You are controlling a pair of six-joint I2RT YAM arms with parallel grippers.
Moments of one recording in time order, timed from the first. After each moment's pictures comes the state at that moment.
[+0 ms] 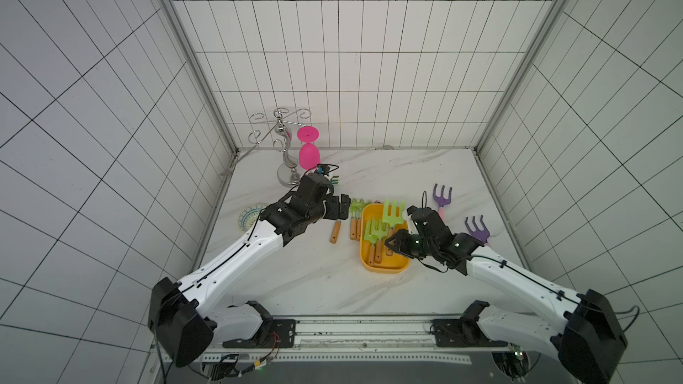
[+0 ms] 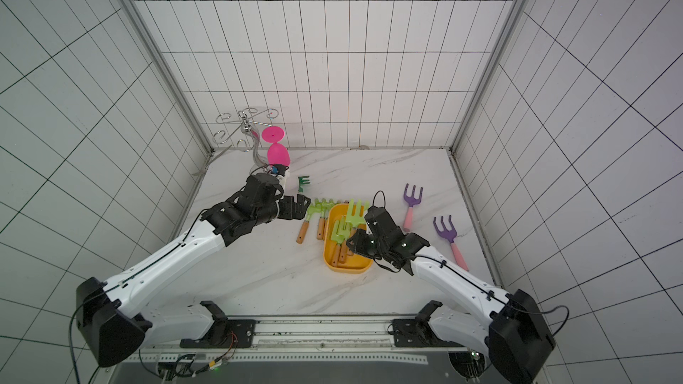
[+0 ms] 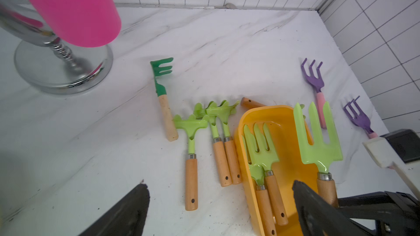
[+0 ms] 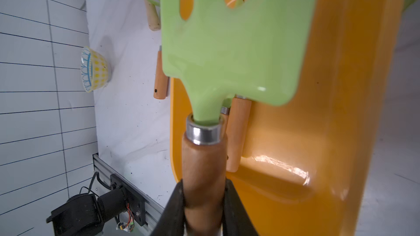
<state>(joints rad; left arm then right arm) -0.62 1.26 1.12 -0.56 -0.09 -0.42 0.77 1.15 0.69 -0.41 -0.24 0.88</state>
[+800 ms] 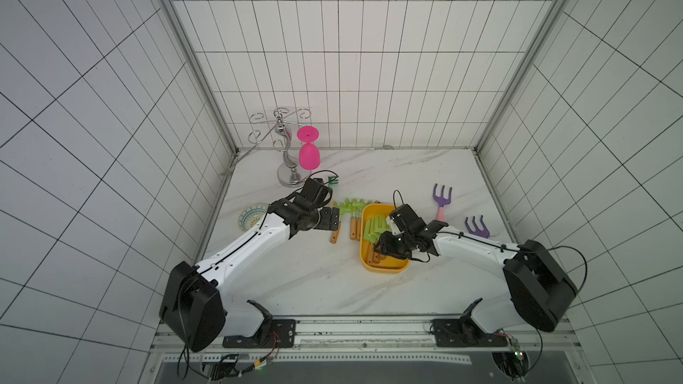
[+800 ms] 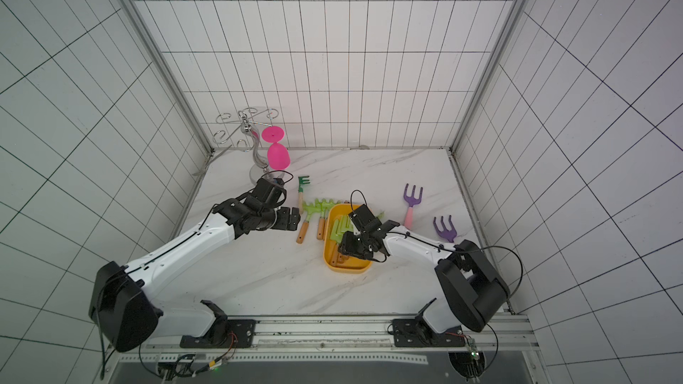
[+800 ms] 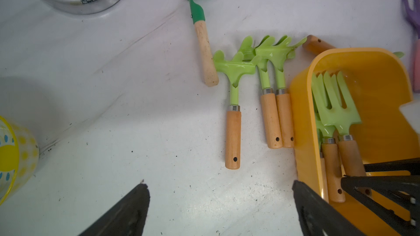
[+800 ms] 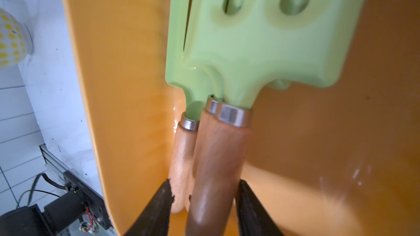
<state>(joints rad) -0.57 1.38 1.08 -0.74 -0.08 -0.41 0.77 1.48 0.79 -0.40 -0.29 0.76</state>
